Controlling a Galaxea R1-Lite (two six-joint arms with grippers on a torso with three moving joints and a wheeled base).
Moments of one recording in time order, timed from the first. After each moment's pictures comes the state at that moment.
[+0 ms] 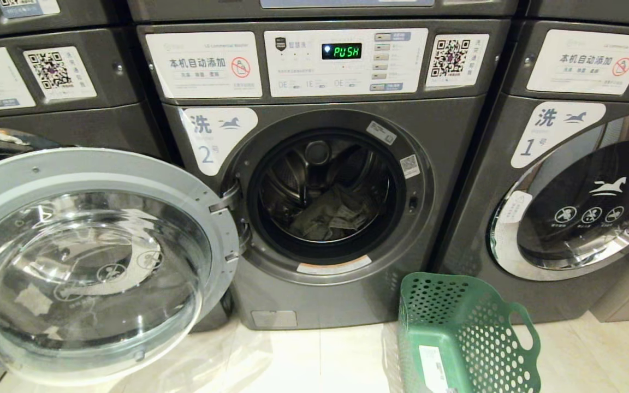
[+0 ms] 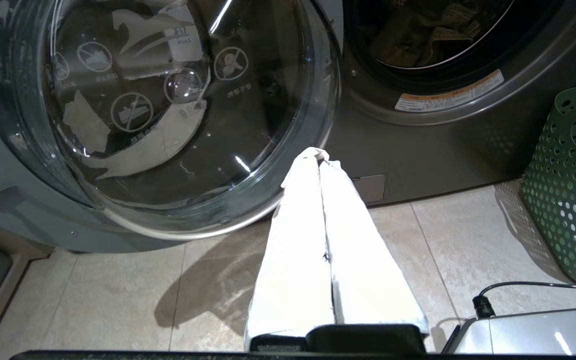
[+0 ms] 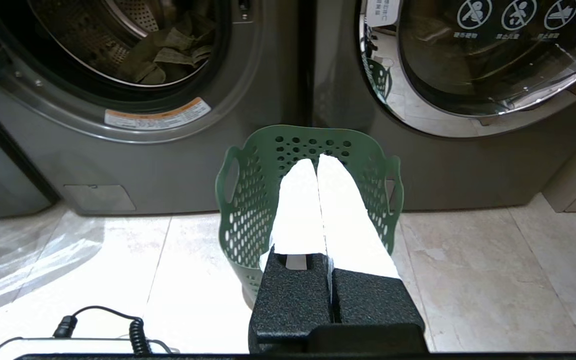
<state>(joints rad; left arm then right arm) 0.00 0.00 0.00 0.00 -0.03 0.15 0.00 0.00 0.00 0.00 0.00 0.02</state>
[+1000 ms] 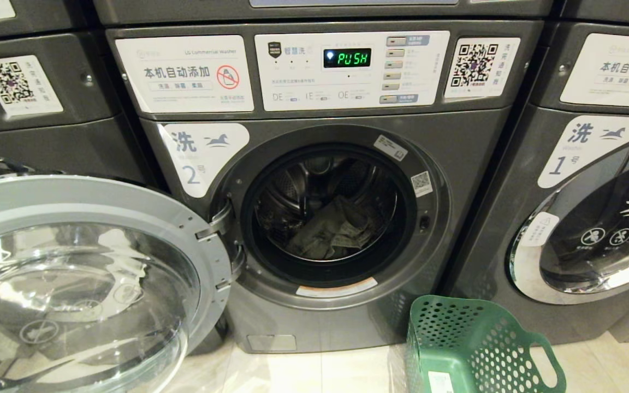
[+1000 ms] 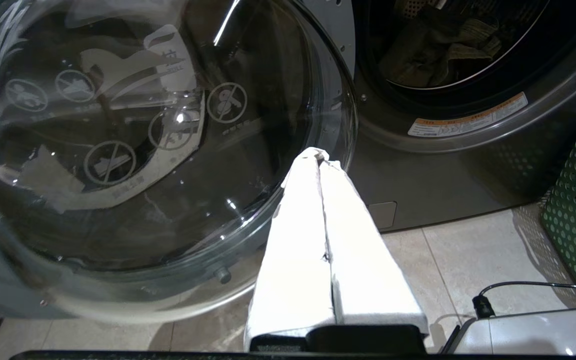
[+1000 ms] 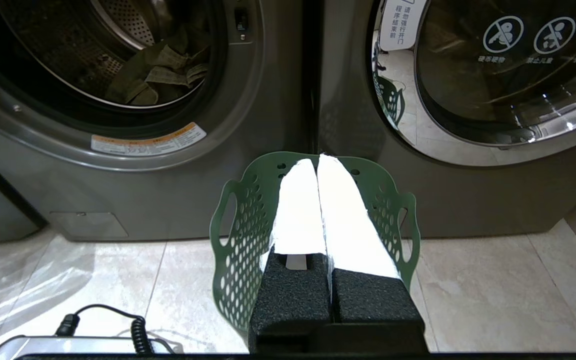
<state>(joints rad) 0.00 0.00 0.00 0.00 -0.03 0.15 0.00 0.00 0.00 0.00 0.00 0.02</state>
